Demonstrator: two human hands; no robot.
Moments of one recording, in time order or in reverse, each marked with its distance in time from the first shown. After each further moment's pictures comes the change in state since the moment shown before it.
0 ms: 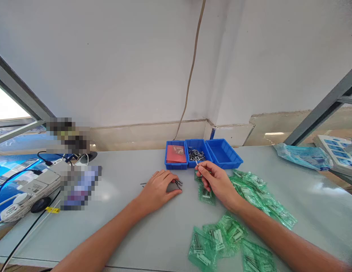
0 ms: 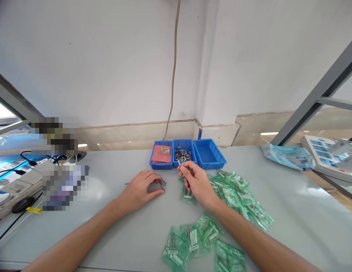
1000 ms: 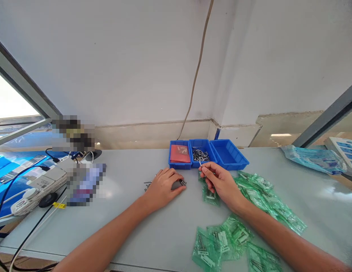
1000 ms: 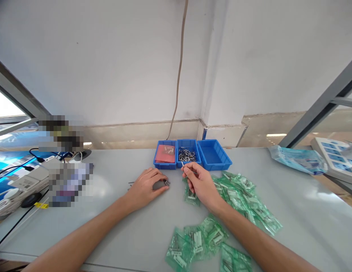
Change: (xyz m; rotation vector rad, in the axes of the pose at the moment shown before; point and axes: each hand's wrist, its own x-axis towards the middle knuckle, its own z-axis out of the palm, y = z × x) left_hand 0.006 -0.001 0.008 0.006 0.036 -0.023; right_hand 0.002 0.005 -0.001 0.000 -0.012 0.009
